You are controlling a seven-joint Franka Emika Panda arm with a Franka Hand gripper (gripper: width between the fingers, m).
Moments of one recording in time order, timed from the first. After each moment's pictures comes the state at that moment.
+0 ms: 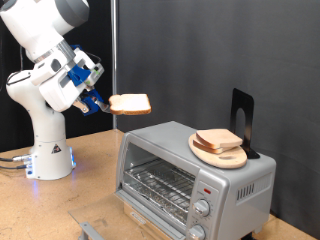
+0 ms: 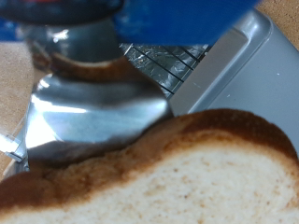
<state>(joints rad) -0.22 -0.60 -0.09 -2.62 0.61 2.02 -0.42</state>
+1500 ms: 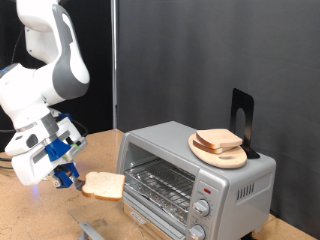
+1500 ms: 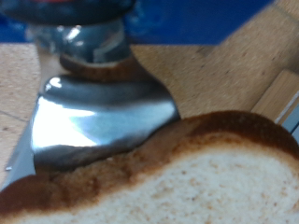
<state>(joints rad) -0.24 -0.18 -0.12 -2.70 0.69 2.51 -0.69</state>
